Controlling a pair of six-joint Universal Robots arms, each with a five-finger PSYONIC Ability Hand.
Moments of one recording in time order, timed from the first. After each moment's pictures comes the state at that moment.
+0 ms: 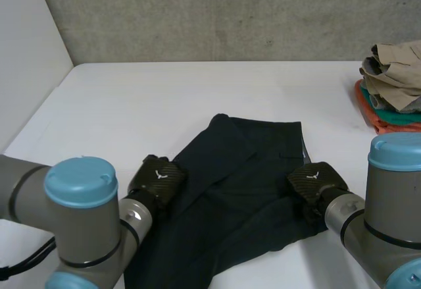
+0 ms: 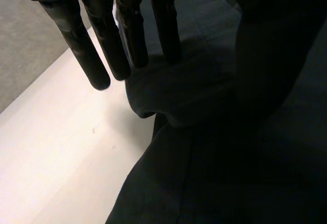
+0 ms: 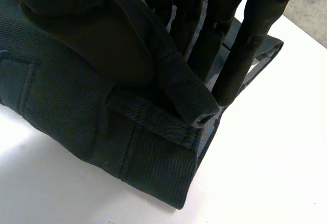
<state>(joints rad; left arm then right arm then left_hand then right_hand) 4.10 -2.03 -1.77 3.40 -1.62 3.60 2.01 -1.23 1.80 -0.01 1.54 2.73 0.61 0.60 0.60 0.60 0.43 1.09 1.17 1.20 1.20 1.03</state>
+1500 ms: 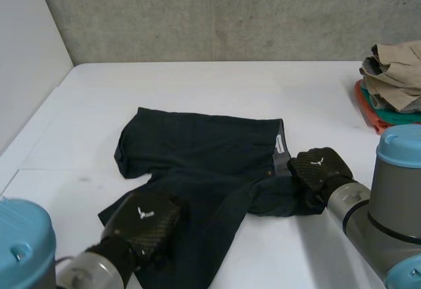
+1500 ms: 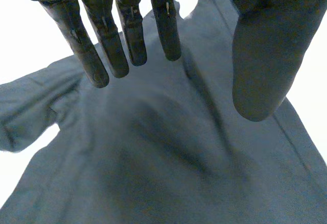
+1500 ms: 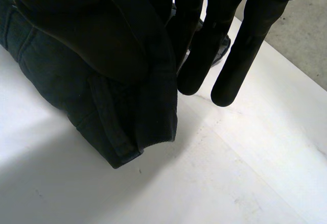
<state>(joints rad) 3.96 -1.62 -1.96 3.07 -1.65 3.24 2.00 -1.26 1.79 -0.06 1.55 2.73 0.55 0.55 0.55 0.56 0.38 1.09 1.17 1.20 1.20 1.03</state>
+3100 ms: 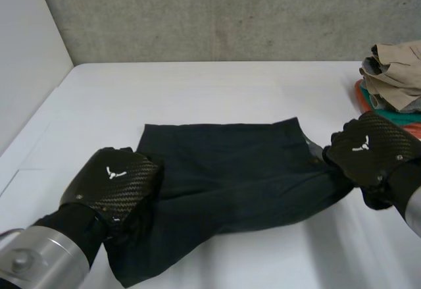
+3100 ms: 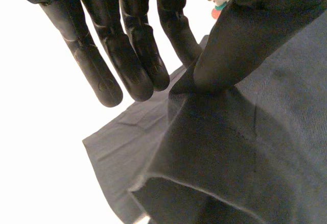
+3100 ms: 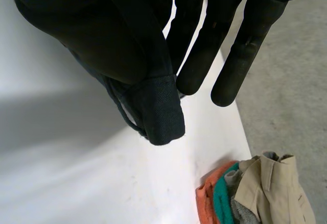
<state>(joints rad) 3.97 -1.45 -1.77 2.88 -1.75 3.34 1.99 -1.74 1.69 0.46 1.55 2.21 1.14 1.19 1.19 1.20 0.99 1.09 1.17 1.20 1.20 1.03</state>
